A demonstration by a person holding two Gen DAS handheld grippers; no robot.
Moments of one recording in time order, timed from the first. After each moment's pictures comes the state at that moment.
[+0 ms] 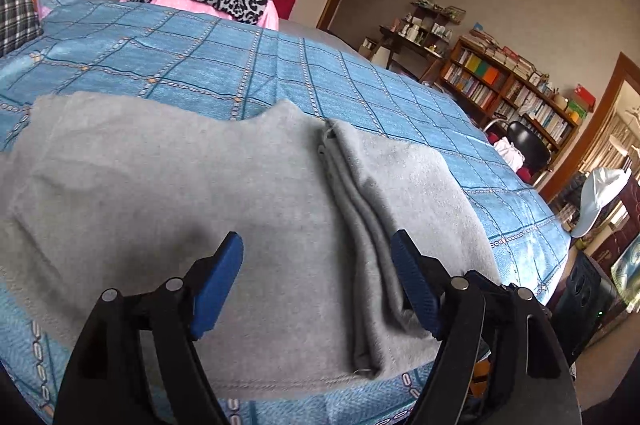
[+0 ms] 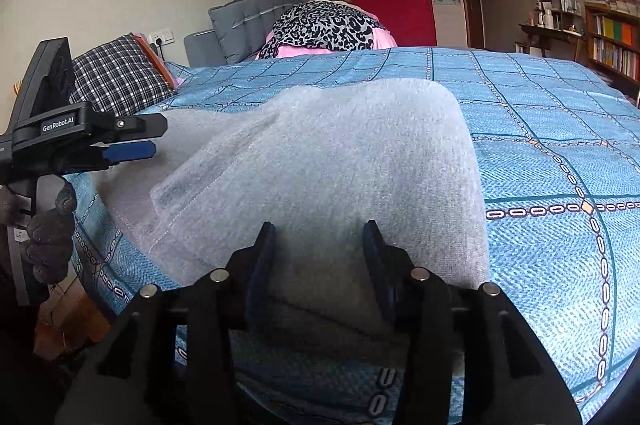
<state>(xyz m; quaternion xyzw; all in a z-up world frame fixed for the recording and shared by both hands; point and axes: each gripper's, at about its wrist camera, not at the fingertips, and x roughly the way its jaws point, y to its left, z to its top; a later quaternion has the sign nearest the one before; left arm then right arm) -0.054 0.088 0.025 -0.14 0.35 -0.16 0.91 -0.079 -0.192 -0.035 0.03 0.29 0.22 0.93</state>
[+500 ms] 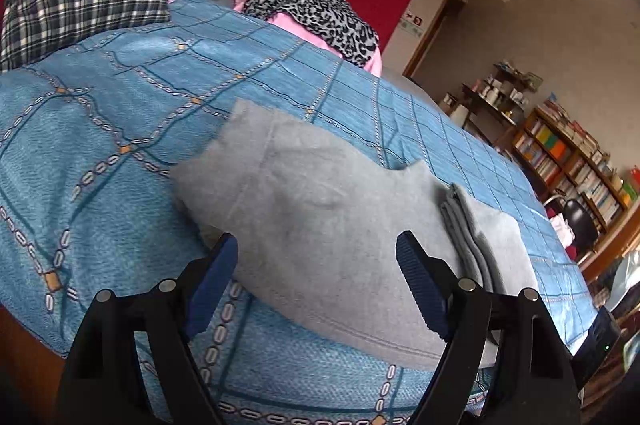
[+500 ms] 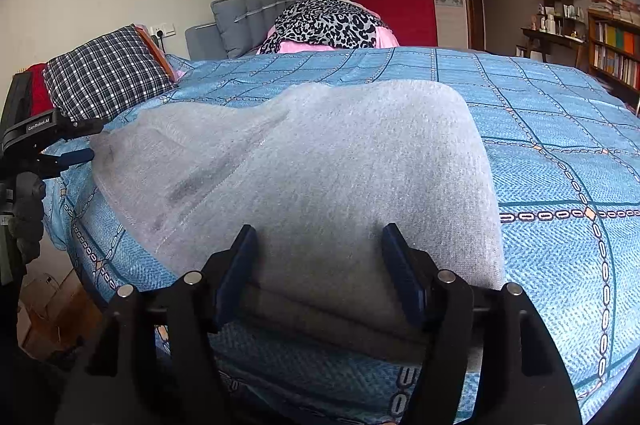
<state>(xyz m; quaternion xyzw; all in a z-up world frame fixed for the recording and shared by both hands) -0.103 0.216 0.030 -0.21 0.31 0.00 0.93 -0.078 -0.178 -0.032 0.02 0.29 0.22 0.93</state>
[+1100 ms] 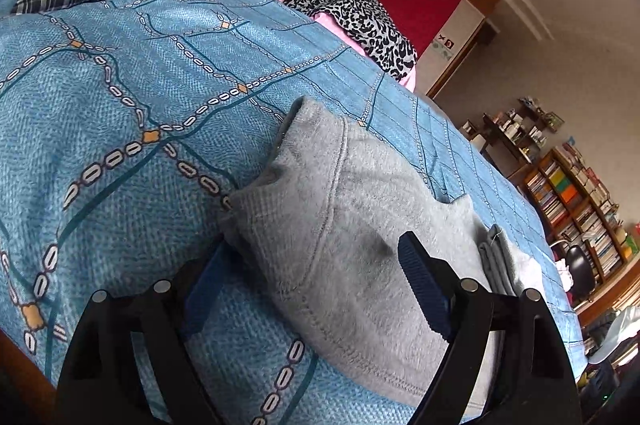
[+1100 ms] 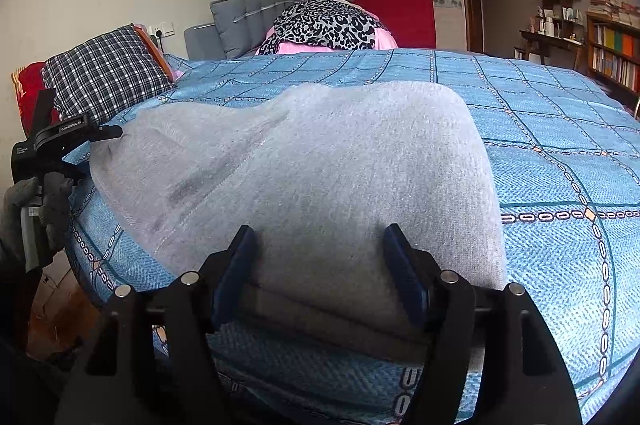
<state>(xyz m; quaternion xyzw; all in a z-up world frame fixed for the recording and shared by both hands) -0.069 0.250 -0.004 -0.27 0.30 0.03 0.91 -0.077 -0.179 -0.034 0.01 0.29 0.21 0.93</state>
